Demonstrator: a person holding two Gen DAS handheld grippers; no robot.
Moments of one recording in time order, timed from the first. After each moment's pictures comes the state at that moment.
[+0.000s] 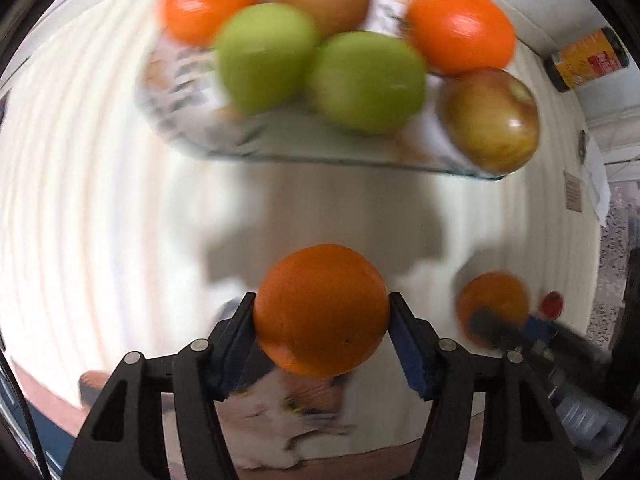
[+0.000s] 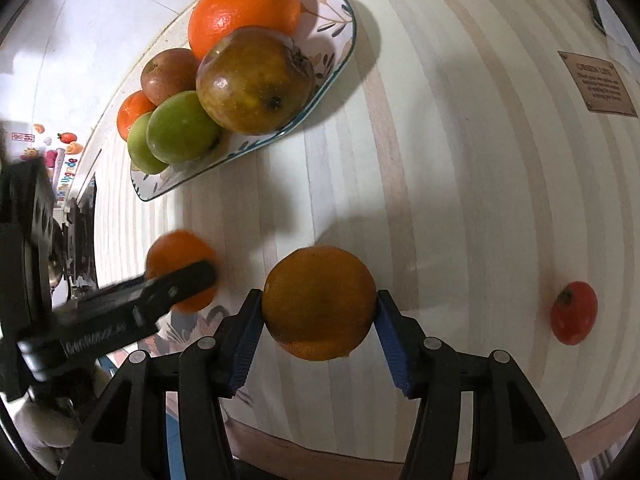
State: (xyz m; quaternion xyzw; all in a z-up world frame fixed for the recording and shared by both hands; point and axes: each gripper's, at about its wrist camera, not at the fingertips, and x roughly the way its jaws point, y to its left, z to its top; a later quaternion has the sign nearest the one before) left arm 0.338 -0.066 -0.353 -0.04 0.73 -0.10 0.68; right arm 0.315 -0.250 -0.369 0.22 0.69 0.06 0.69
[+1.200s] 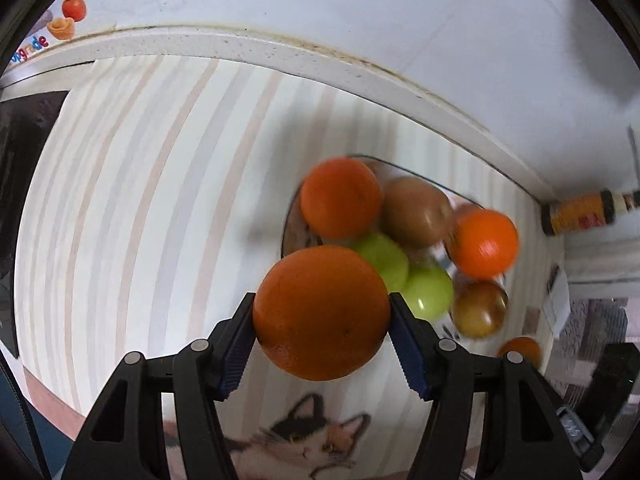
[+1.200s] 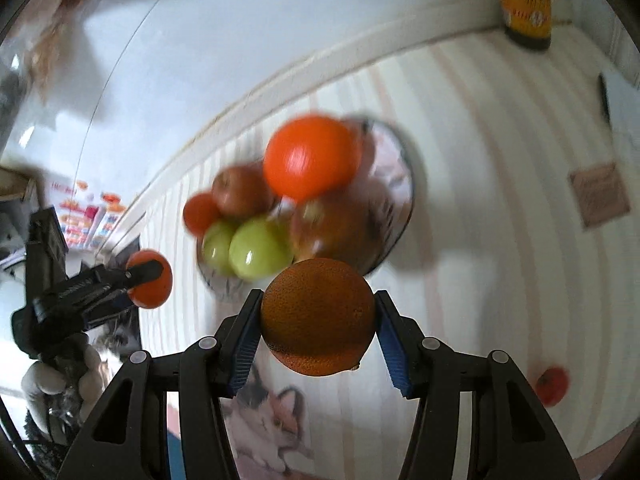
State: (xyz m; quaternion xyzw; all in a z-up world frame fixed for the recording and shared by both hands) left arm 0.422 0.055 -0.285 -0.15 0.68 -0.05 0.72; right arm 0.368 -0.269 -0.290 0.26 0.60 0.06 0.76
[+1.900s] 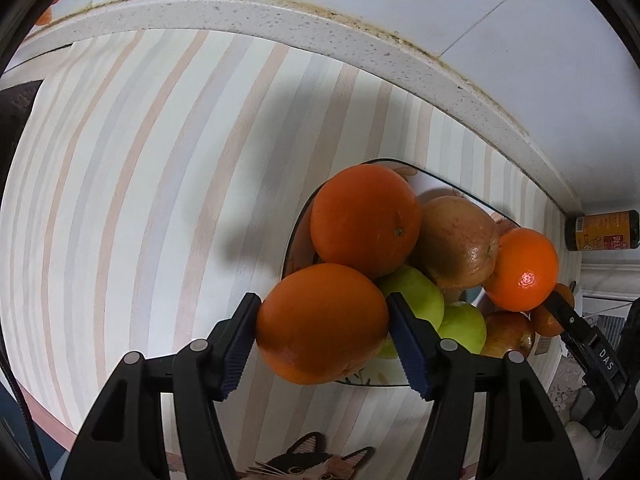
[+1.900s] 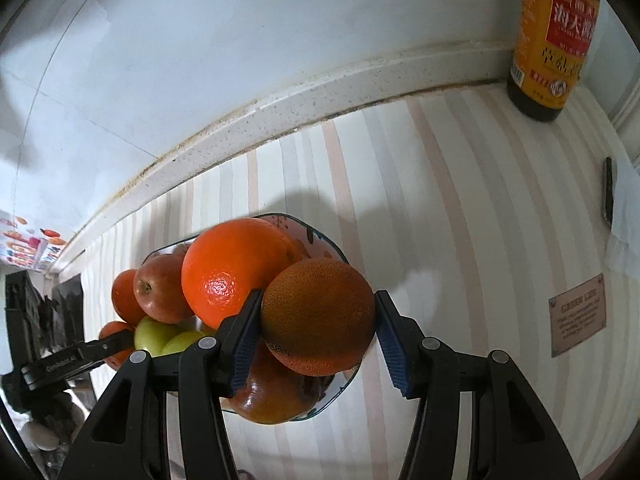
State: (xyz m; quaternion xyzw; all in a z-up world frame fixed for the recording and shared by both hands) left arm 0.456 0.040 -0.337 -0.16 0.70 -0.03 0.69; right arm 0.458 -0.290 -0.317 0.20 0.61 0.00 0.76
